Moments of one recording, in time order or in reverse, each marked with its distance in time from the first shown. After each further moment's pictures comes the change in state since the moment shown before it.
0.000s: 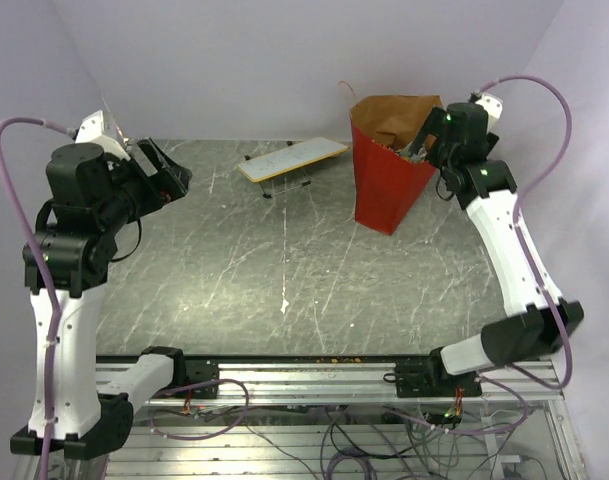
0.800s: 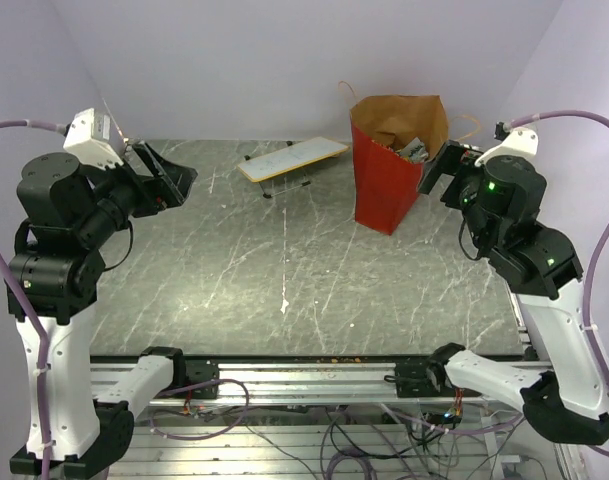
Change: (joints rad) left arm 0.019 -0.029 0.066 0.045 0.181 0.060; right arm 0.354 -0.370 0.010 -0.153 0.156 -0.099
